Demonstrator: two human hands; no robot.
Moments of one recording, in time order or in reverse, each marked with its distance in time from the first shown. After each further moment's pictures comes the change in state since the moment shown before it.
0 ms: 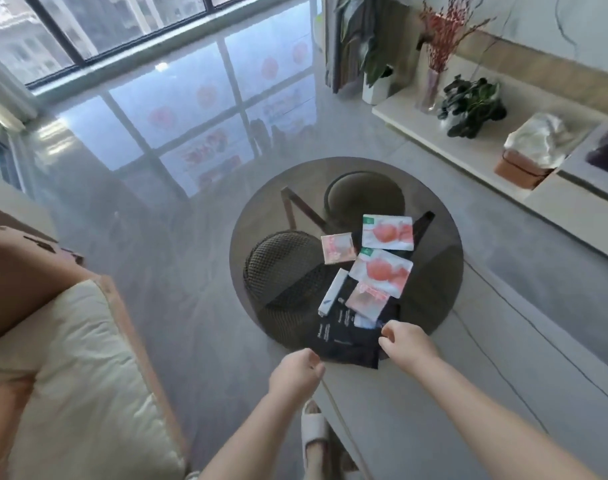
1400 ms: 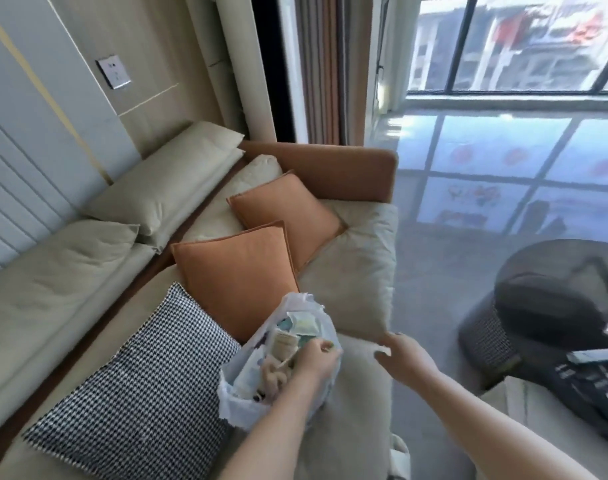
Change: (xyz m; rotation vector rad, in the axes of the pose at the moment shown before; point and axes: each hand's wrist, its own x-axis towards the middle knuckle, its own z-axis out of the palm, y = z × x) left_hand -0.449 -0.348 0.103 -1.107 0.715 -0.504; right_hand -0.409 -0.212 0.280 -0.486 -0.199 -0.972
